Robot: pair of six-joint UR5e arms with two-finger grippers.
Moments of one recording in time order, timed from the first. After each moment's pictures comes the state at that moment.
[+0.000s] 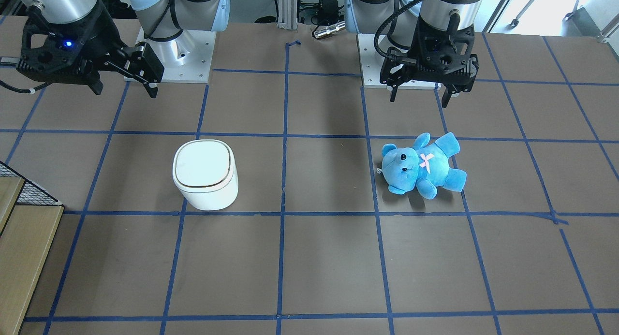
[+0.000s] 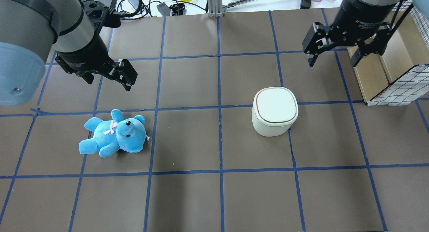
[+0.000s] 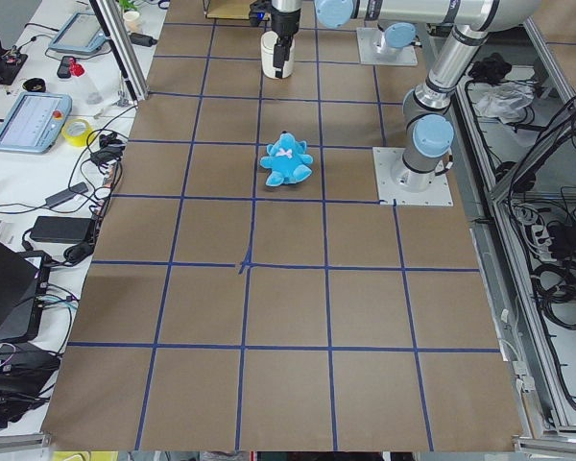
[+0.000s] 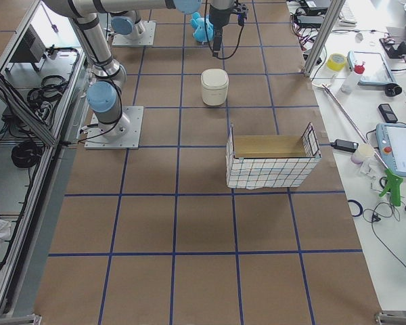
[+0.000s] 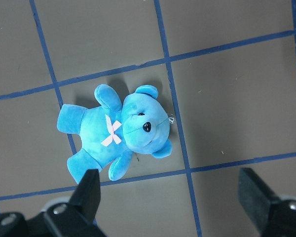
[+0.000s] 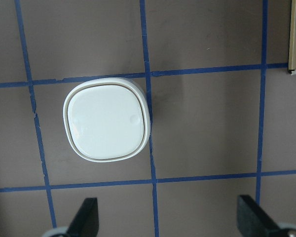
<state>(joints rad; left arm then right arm) -1.62 -1.48 -1.66 -1.51 1.67 0.15 1.53 -1.58 1.49 -1.43 -1.56 0.02</state>
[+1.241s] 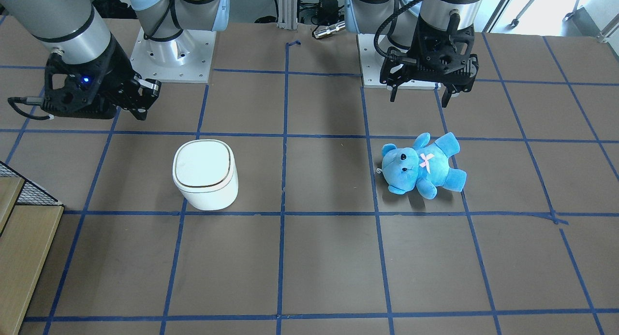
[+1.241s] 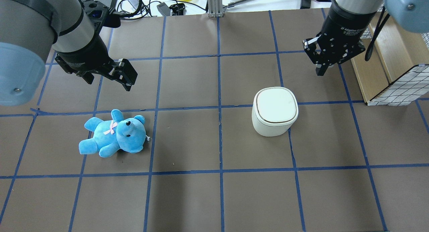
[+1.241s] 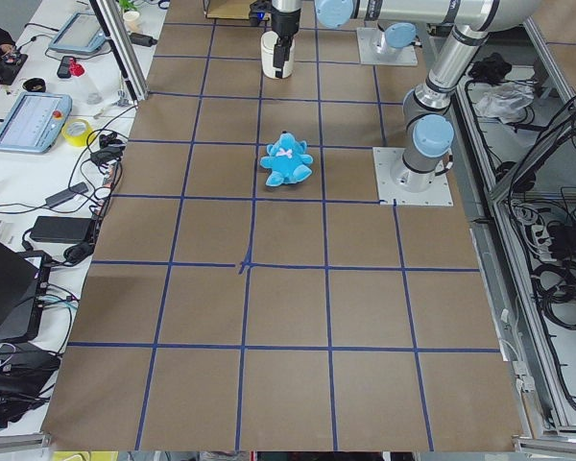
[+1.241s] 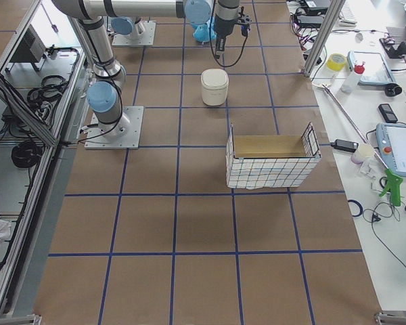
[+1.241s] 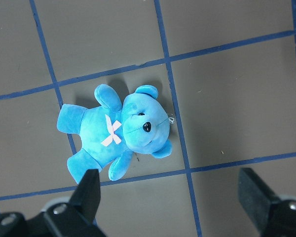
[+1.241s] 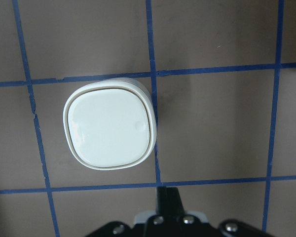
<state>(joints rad) -1.62 -1.48 -1.66 -1.51 1.67 0.15 1.54 -1.51 1.53 -1.45 -1.55 0.02</state>
